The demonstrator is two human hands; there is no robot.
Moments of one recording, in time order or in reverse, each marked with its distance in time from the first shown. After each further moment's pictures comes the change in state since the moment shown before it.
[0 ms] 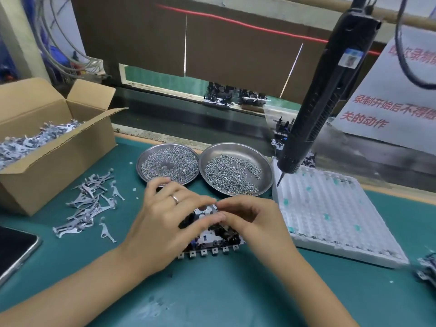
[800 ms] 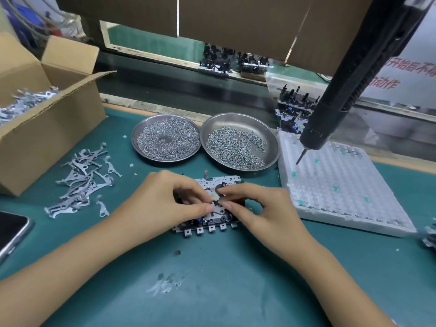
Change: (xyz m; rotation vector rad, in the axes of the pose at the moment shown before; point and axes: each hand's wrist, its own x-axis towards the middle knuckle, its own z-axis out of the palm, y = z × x) left_hand -0.003 -0.015 -0.009 -0.589 -0.481 -0.620; right_hand -0.014 0.018 0.003 -0.336 -0.020 -0.097
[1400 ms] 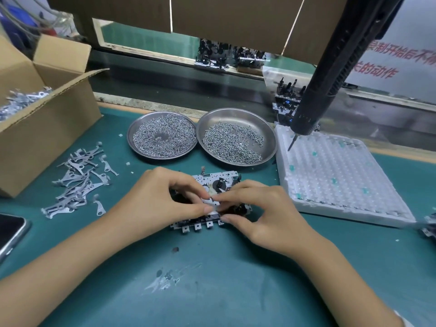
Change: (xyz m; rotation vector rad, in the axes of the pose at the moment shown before) left_hand -0.001 0.002 0.000 -0.015 -0.022 -0.037; right_hand -0.003 0.003 -0.007 -0.161 -0.094 -0.176
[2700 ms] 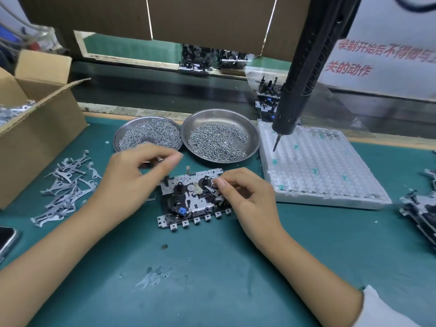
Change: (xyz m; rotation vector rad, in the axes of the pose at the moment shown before) left_hand 0.014 -0.005 -0.011 0.179 0.362 0.257; right_hand -0.002 0.006 0.027 0.369 0.426 0.246
